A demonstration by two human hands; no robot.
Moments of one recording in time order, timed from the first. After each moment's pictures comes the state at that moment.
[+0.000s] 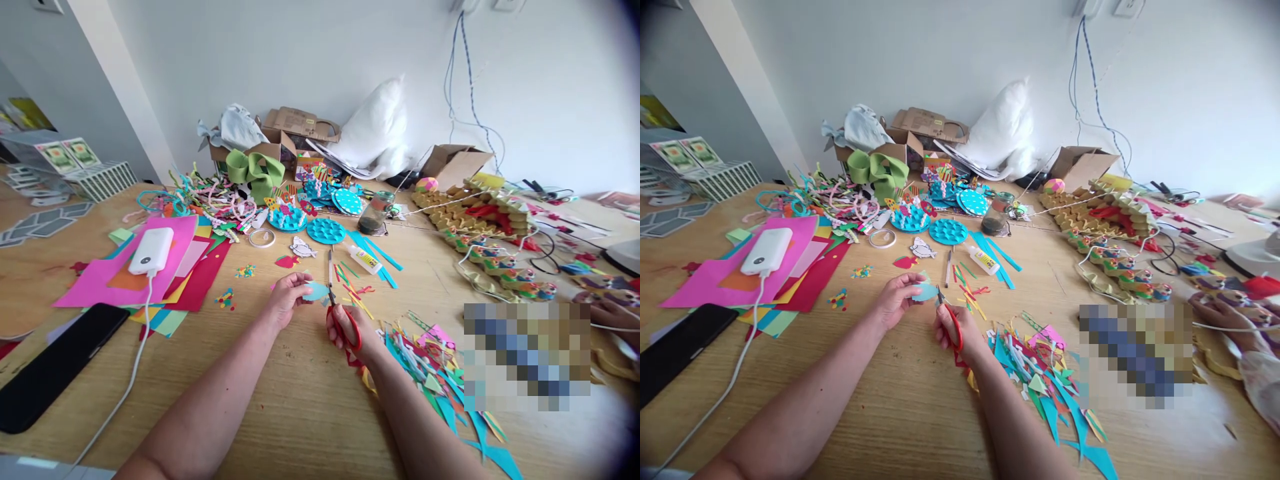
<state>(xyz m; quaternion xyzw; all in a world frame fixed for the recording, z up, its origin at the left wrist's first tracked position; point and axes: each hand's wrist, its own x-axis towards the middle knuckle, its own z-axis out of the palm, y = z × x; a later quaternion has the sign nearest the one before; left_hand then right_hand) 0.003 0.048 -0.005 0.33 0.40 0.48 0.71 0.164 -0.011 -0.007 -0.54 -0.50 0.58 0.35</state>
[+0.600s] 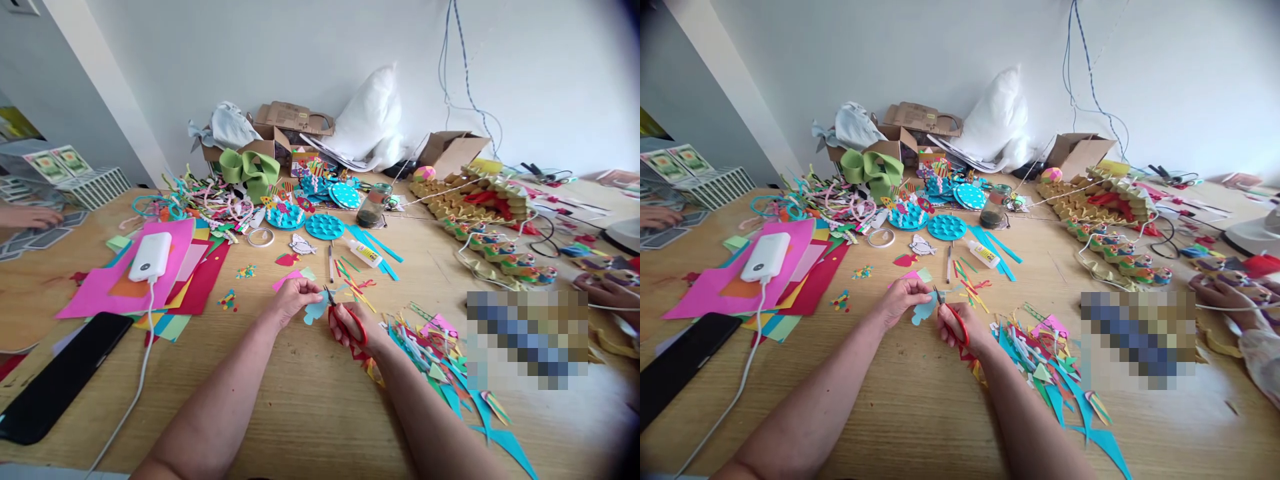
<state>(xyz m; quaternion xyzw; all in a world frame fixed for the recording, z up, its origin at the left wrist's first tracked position) 0.000 0.047 -0.005 0.46 0.41 0.38 0.69 0.170 -0.011 -0.008 -0.51 -0.51 0.62 0.31</state>
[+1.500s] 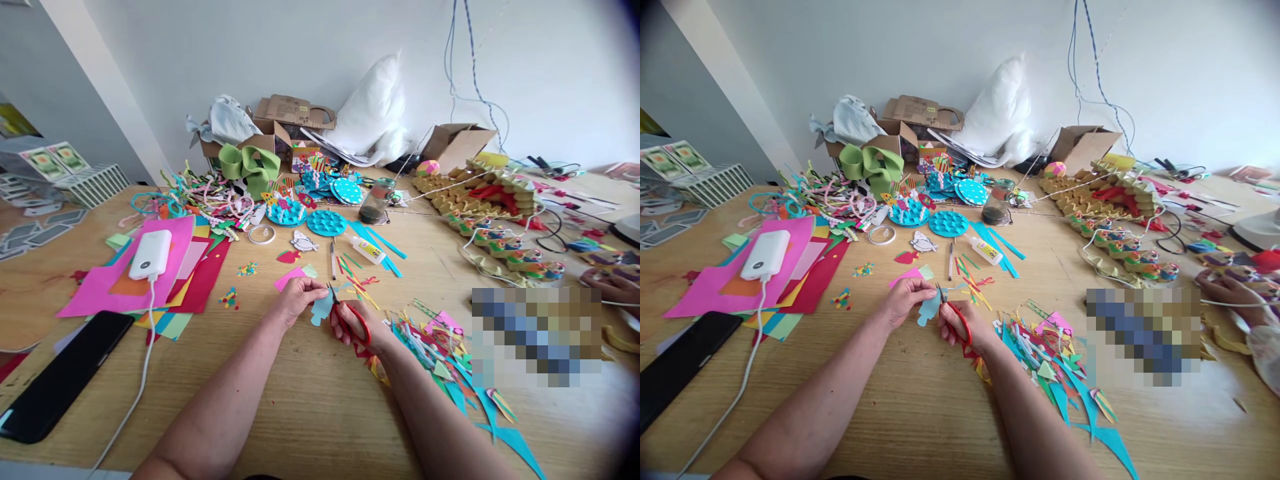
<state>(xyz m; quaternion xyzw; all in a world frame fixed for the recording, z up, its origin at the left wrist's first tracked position) 0.007 0.044 -0.007 0.44 0.40 0.39 0.71 0.171 -0.011 -0.005 -0.49 -0.54 0.61 0.31</state>
